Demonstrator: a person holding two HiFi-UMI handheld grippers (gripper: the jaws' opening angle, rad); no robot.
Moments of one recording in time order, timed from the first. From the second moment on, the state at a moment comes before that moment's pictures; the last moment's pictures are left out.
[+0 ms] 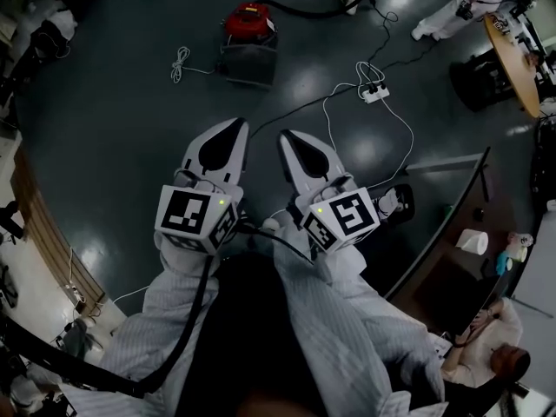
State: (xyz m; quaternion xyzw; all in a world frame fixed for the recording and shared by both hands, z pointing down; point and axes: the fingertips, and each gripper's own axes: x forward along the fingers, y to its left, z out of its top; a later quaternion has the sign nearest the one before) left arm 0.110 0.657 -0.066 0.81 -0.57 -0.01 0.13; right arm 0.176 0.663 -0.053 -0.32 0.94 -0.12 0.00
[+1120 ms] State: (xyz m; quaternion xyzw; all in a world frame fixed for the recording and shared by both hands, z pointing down) left arm 0.035 0.293 -0.001 0.74 -0.64 0.03 0.18; right arm 0.130 0.274 -0.005 -0.25 0.95 -0.17 -0.03
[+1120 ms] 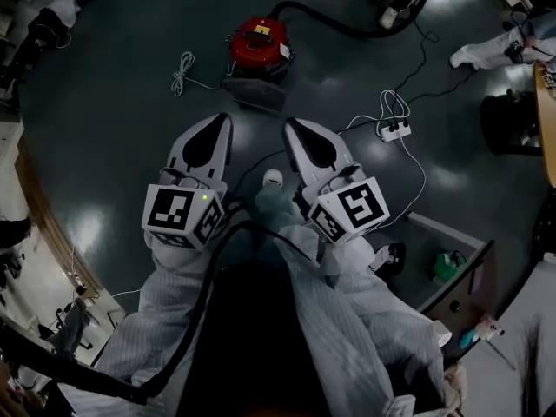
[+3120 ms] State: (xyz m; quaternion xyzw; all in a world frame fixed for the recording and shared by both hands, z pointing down) left arm -0.073 -0.062 0.576 0.84 -0.37 0.37 0.16; right arm -0.015 0.034 0.634 -0.07 0.85 -0.06 -0.52
